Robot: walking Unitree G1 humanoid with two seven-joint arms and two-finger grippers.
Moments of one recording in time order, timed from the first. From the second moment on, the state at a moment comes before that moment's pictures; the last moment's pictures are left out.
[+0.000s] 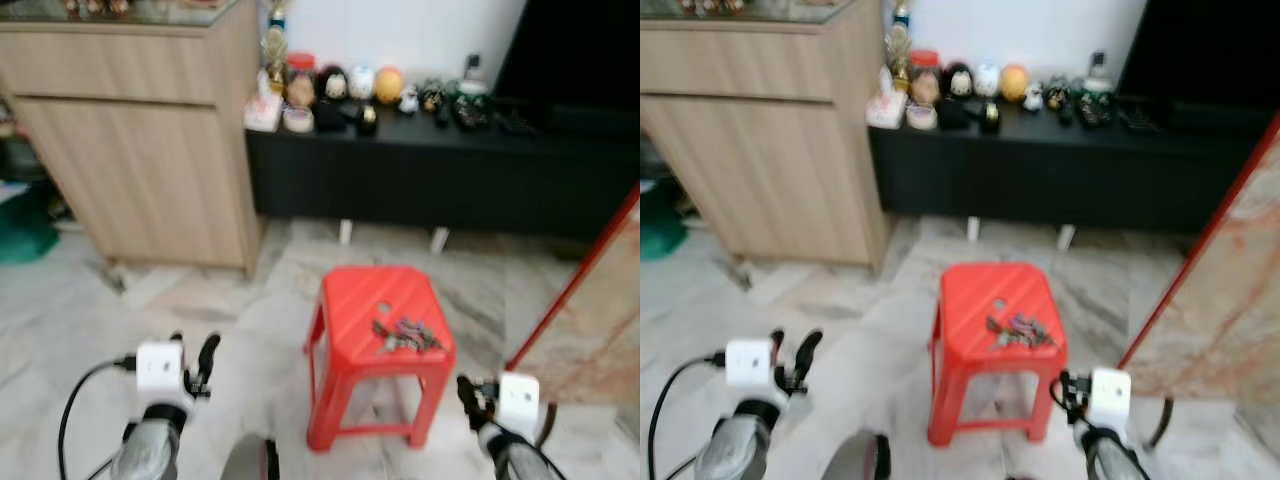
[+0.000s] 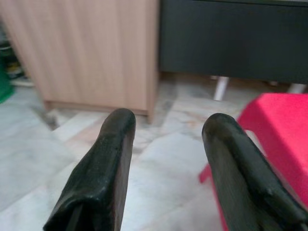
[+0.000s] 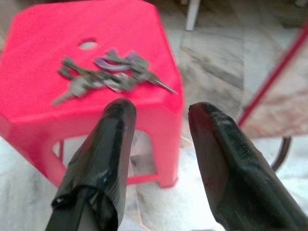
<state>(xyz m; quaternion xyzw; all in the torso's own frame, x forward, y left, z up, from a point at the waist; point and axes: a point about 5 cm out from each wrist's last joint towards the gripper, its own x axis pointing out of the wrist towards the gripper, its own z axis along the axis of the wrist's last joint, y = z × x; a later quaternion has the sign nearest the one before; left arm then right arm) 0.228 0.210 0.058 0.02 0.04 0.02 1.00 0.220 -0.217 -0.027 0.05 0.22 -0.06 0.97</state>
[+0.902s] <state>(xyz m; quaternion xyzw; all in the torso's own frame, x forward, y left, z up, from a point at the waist) 0.235 0.216 0.062 0.04 0.04 0.01 1.00 0.230 -0.213 -0.023 0.07 0.20 -0.07 0.97</state>
